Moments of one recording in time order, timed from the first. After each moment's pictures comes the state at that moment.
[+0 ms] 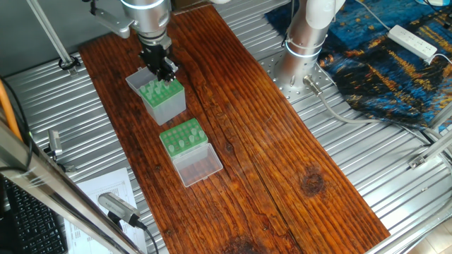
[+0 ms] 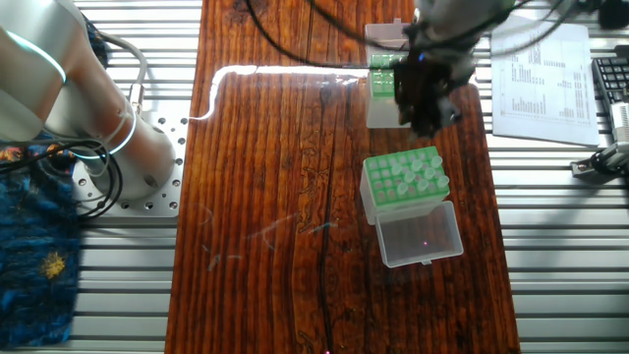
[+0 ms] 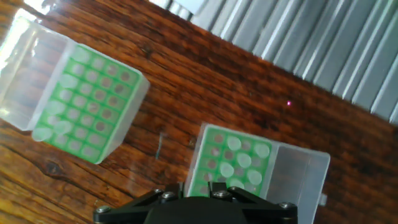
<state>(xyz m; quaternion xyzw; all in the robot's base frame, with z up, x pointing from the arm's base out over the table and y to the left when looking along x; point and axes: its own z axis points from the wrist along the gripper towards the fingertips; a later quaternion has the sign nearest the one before) 0.498 -0.038 0.211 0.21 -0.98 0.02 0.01</state>
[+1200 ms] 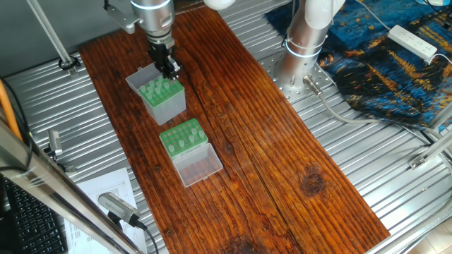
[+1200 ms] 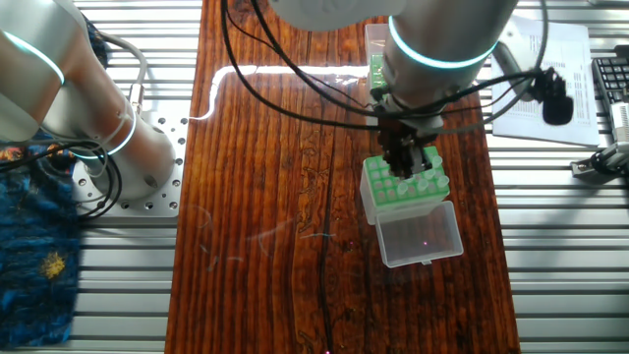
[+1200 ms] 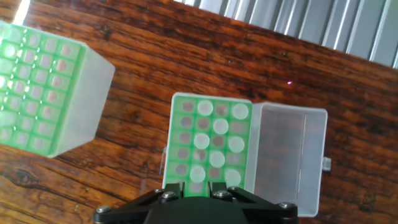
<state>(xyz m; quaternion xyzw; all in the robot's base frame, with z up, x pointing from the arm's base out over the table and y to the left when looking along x) 0.477 -0.072 0.168 0.15 -0.99 0.01 0.00</state>
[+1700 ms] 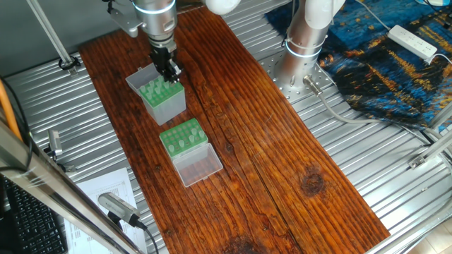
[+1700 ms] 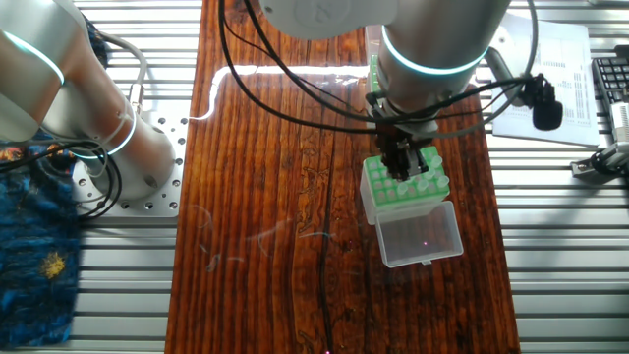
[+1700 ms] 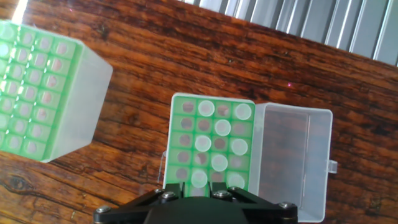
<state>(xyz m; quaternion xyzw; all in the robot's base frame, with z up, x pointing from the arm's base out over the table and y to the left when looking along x) 0.480 -0.070 0.154 0.15 -0.99 0.01 -0.01</state>
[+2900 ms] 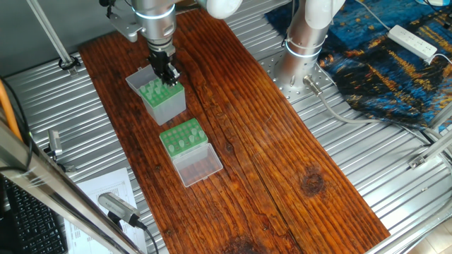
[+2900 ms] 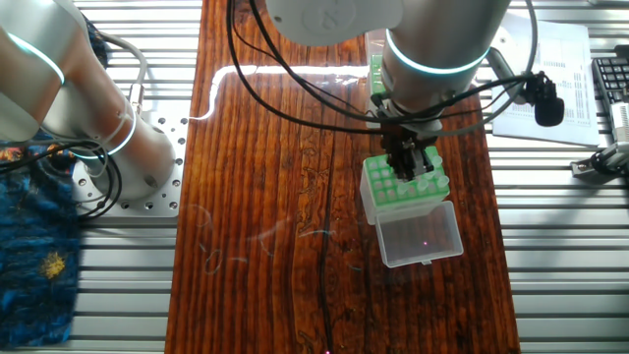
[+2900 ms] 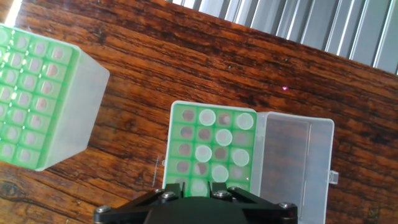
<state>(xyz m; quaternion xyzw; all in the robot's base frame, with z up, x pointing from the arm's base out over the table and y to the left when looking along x) 0.489 -0.067 0.150 0.16 -0.99 0.02 -0.01</state>
